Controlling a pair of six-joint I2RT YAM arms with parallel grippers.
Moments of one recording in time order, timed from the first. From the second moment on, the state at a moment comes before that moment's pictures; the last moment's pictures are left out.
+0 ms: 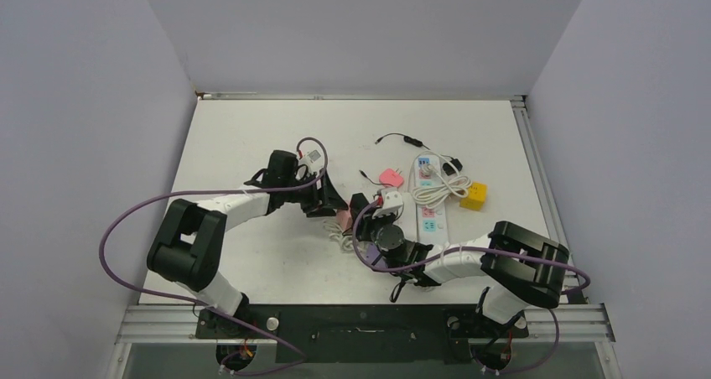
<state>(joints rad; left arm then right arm) -0.37 1.59 0.81 -0.03 0.71 -0.73 1.10 1.56 0.48 0.86 0.66 0.38</state>
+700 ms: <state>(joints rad) -0.45 1.69 0.90 -0.12 0.71 -0.66 1.13 1.41 0.47 0.61 0.71 0.39</state>
